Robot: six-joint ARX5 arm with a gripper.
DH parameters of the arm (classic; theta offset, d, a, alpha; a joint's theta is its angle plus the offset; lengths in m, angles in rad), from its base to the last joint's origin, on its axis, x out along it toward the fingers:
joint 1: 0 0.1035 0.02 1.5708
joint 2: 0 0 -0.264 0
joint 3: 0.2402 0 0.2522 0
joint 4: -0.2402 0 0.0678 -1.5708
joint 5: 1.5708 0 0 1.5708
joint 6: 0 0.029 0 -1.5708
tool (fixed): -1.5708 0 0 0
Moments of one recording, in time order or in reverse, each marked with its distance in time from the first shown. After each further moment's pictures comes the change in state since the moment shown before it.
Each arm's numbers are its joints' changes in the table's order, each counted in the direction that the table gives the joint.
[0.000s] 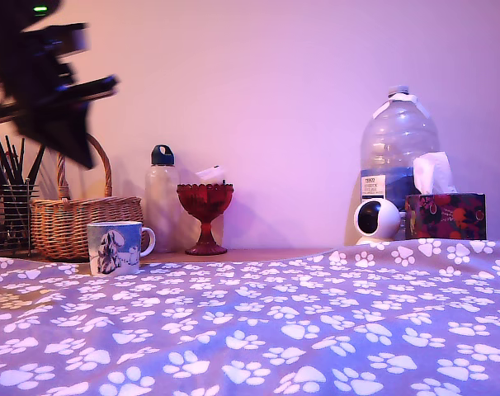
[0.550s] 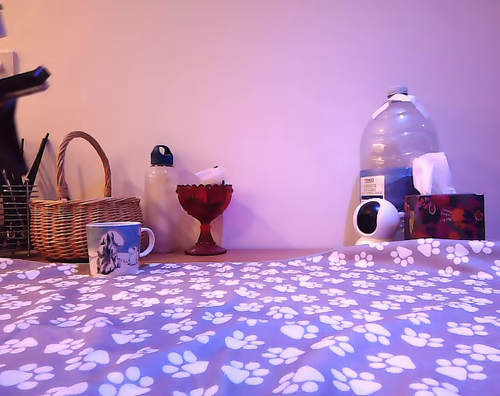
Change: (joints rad) arm 0.065 0.314 -0.367 0.124 0.000 -0.103
